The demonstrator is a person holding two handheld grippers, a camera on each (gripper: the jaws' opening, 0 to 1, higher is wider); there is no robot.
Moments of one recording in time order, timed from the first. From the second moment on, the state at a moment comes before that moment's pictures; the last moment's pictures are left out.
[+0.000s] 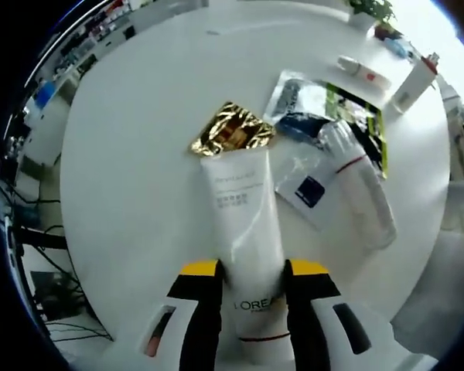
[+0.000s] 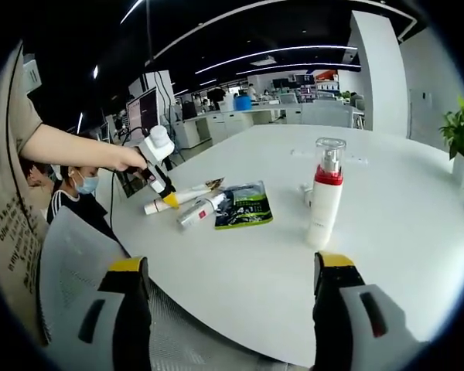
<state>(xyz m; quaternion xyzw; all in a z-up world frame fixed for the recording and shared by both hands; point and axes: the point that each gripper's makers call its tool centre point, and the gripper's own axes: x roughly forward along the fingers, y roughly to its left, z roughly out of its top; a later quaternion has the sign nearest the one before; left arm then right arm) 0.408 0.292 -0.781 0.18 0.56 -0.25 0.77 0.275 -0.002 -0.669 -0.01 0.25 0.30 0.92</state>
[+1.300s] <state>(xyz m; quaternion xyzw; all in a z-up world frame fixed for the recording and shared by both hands) 0.348 0.197 -0.682 0.09 0.40 -0.33 0.85 0.276 0.024 -0.631 0.07 0.20 0.34 0.91</state>
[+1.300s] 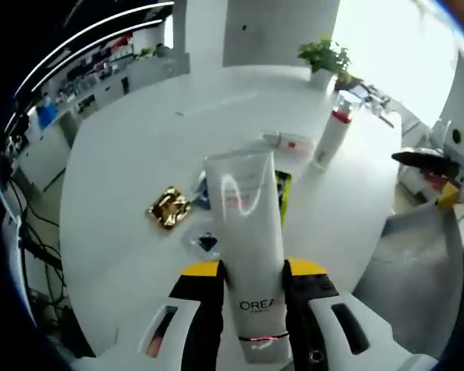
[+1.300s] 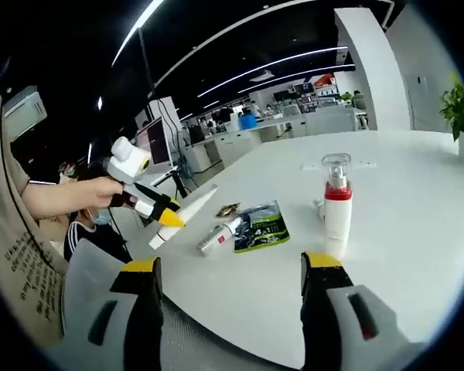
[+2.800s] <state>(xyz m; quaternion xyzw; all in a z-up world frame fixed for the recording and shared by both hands) 0.300 0.057 -0.596 0.16 0.18 -0.45 0.86 0.329 0.032 -0.560 0.18 0.12 0.28 0.94</state>
